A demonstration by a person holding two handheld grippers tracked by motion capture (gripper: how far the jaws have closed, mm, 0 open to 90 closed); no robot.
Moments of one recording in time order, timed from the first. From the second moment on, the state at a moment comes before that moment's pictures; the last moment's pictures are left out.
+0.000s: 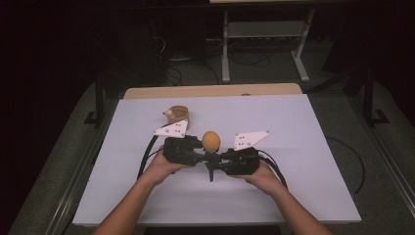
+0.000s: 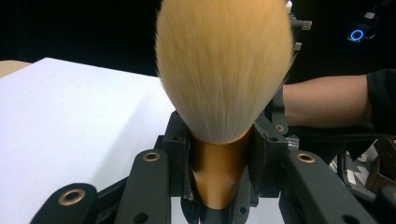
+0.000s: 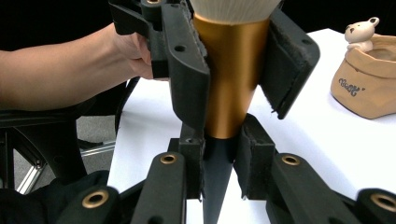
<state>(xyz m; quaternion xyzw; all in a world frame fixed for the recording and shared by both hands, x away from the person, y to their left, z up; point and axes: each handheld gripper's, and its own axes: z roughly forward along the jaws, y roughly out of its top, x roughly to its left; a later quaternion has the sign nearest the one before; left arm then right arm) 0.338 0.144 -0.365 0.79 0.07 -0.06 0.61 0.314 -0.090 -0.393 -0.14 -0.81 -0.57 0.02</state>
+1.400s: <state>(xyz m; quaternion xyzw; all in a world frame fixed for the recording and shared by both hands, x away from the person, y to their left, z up) 0.352 0.184 -0.352 0.76 0.16 0.02 0.63 0.317 -0.120 -0.394 -0.24 -0.78 -0.57 -0.07</state>
